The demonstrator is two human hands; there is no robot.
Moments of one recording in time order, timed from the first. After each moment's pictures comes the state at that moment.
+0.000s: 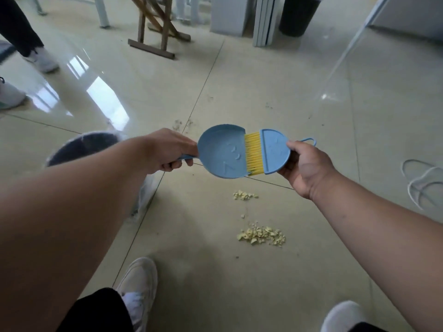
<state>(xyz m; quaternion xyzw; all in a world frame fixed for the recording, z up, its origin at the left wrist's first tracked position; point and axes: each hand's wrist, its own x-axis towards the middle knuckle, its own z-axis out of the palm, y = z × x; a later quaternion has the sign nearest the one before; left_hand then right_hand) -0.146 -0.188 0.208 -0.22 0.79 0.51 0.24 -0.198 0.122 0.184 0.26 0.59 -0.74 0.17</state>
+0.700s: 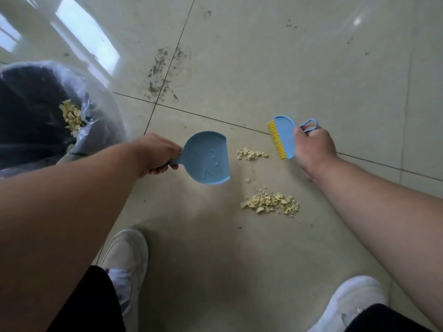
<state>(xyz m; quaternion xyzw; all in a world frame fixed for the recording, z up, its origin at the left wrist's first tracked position) -0.132 -0.193 0.016 -0.34 0.76 0.45 0.32 -0.221 0.149 0.007 0.17 0.90 -0.38 0.12</state>
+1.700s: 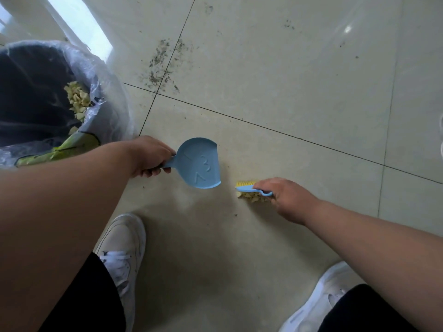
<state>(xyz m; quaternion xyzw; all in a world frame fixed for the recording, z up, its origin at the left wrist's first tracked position) -0.095 -0.212 -0.002 -0.34 0.76 0.41 0.38 -0.109 0.182 -0.017 -0.25 0.89 -0.17 0.34</state>
